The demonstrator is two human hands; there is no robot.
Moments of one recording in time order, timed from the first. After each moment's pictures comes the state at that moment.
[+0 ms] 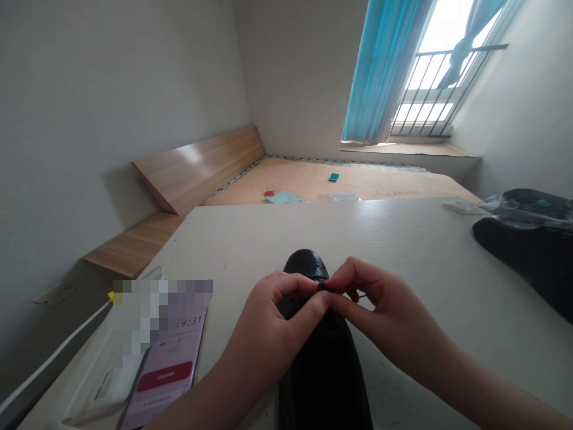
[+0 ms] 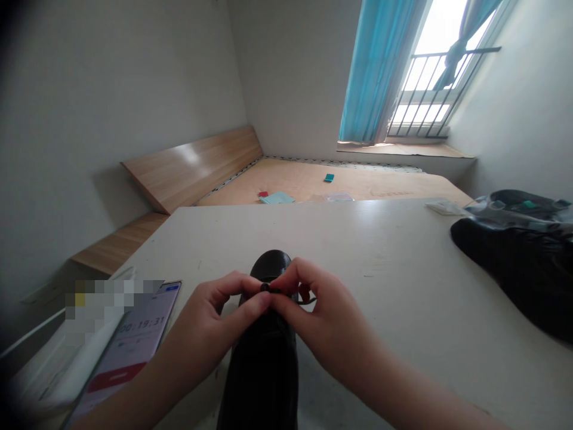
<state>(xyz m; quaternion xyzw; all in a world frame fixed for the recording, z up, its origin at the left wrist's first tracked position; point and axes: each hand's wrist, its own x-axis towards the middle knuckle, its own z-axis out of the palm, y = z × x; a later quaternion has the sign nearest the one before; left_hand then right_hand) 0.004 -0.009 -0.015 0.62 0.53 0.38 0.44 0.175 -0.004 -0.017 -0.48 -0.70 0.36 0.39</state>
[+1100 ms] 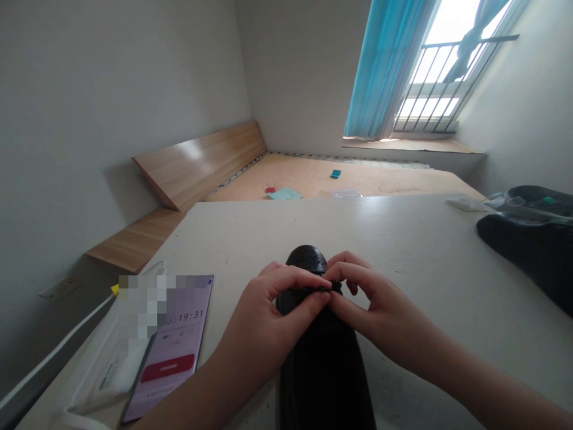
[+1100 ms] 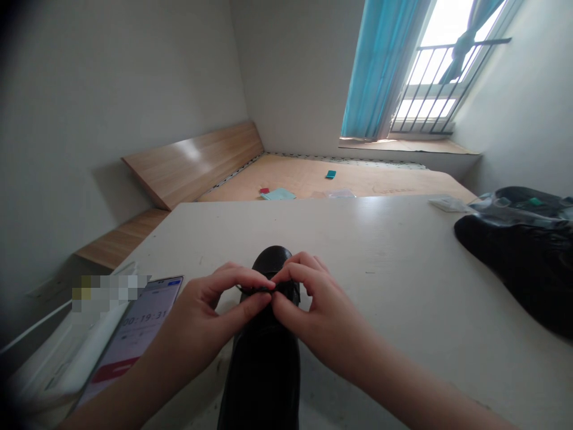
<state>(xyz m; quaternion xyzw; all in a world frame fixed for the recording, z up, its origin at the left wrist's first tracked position) -0.004 -0.009 -0.017 0.67 0.47 0.42 0.39 0.172 -0.003 -0.020 -0.46 -0.73 0.36 0.36</state>
